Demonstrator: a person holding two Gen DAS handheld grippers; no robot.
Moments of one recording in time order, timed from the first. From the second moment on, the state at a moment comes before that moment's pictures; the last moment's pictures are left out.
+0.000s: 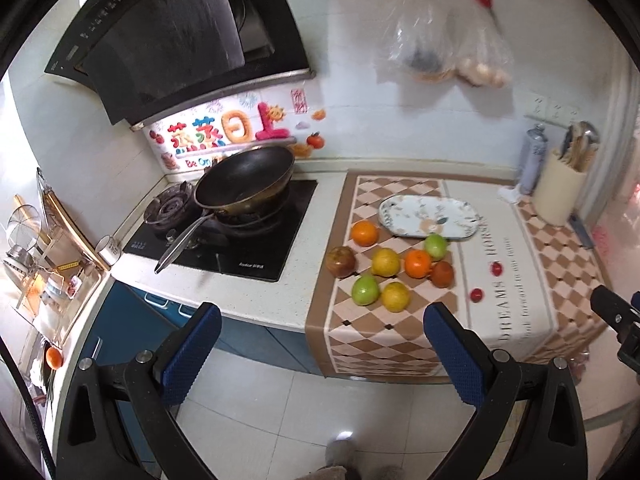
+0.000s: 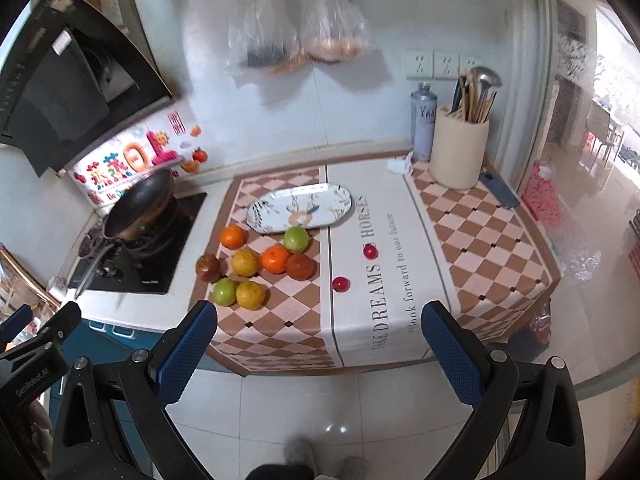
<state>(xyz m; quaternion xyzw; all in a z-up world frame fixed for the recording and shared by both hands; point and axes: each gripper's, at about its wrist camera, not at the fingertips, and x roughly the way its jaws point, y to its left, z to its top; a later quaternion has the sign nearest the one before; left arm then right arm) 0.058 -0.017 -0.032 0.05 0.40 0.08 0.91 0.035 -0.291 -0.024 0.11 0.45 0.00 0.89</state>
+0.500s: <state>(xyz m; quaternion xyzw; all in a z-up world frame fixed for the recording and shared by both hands) 0.264 0.063 -0.173 0.04 0.55 0.03 0.83 0.215 -0.217 -0.176 0.19 0.57 0.03 0.80</state>
